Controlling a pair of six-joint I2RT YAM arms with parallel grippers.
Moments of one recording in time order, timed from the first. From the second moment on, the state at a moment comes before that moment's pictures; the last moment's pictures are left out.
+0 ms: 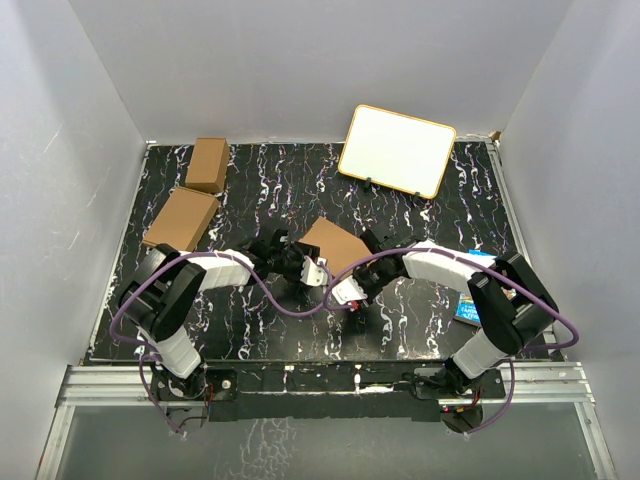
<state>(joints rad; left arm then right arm) -0.62 1.70 0.75 0.16 0.57 1.20 0.59 1.57 0.84 -0.53 -0.72 -1.63</state>
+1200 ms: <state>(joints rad) -0.62 1.71 0.77 0.16 0.58 1.20 0.54 1.54 0.85 -0.56 -0.68 -1.60</state>
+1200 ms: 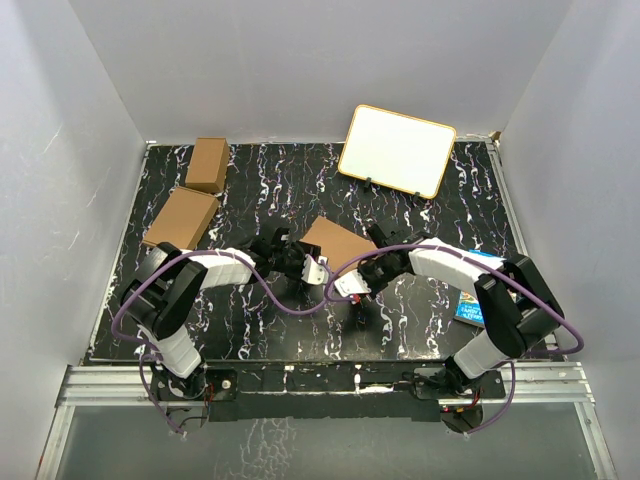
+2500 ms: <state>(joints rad) -0.62 1.71 0.79 0.13 0.59 1.17 0.33 1.38 0.76 -0.60 -0.86 -1.53</state>
